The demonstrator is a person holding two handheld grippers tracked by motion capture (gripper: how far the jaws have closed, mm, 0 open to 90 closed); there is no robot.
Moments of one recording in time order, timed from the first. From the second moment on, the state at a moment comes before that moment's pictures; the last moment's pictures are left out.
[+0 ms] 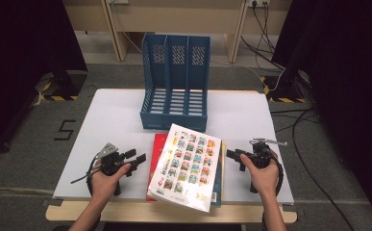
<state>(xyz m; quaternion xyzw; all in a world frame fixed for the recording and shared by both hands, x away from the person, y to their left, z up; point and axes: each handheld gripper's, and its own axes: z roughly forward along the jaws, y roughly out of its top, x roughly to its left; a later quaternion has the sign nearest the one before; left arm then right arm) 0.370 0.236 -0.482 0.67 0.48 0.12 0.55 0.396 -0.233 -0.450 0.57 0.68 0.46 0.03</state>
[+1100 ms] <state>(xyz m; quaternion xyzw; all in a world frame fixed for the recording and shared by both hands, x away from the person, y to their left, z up) 0.391 0.167 -0.461 0.76 0.42 0.08 0.49 0.463 -0.190 -0.447 0.59 0.70 0.40 -0.06</state>
